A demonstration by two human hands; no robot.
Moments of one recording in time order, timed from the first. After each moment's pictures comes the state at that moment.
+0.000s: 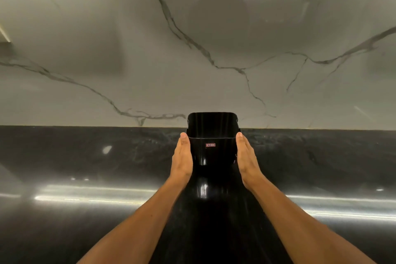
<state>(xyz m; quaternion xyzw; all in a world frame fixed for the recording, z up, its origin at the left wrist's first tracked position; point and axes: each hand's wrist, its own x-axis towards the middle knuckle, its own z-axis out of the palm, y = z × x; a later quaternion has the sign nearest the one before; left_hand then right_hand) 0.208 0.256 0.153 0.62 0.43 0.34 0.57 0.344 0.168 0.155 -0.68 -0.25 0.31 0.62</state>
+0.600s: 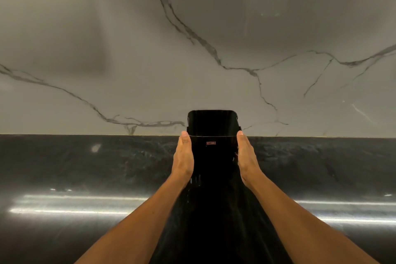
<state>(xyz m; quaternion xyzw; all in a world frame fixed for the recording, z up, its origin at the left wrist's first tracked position) 0.248 0.340 0.129 0.62 0.41 0.32 0.59 0.381 0.252 0.132 -0.69 -0.20 0.33 0.62</state>
